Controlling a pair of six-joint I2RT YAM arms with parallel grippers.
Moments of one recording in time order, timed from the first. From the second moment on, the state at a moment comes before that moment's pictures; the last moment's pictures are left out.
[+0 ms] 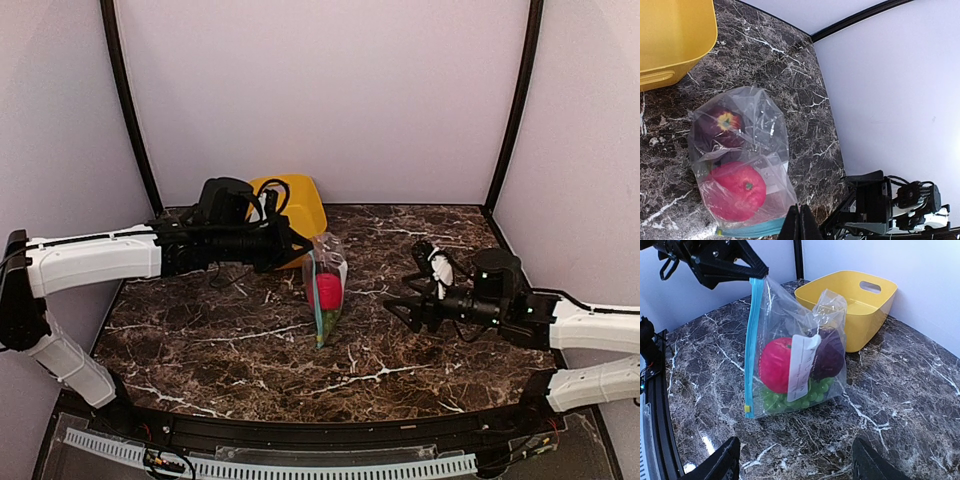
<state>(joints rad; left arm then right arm) -0.83 1.50 1.14 -0.11 0.17 -0.97 0.80 0.96 0.47 0.16 -0.18 0.02</state>
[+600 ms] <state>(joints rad) -0.88 1.43 1.20 -0.07 0.07 -1.08 0.90 1.05 0.49 0.37 -0.08 -0.04</state>
